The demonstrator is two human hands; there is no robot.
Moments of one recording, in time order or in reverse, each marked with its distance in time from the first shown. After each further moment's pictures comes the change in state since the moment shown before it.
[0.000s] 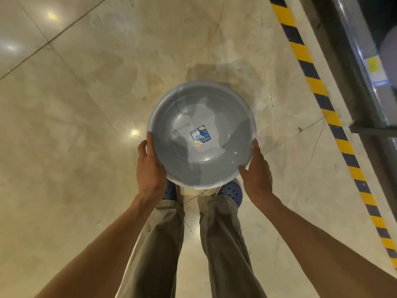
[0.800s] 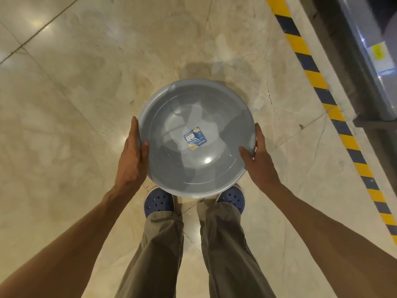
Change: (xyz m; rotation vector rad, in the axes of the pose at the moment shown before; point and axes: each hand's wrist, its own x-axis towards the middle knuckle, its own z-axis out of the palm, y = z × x) left_hand 0.061 -0.028 -0.005 -0.170 -0.092 0.189; right_hand 0.060 0.019 0.007 0.376 -0.097 -0.102
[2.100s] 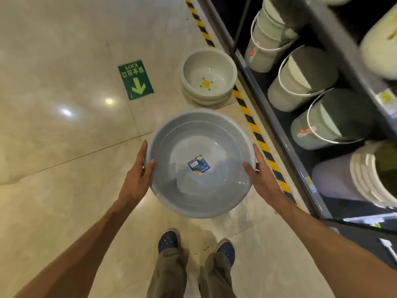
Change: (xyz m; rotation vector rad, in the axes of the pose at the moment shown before) left_hand -0.151 0.191 -0.322 -0.279 0.248 0.063; right_hand -0.154 -0.384 -0.113 0.130 -0.191 -0.453
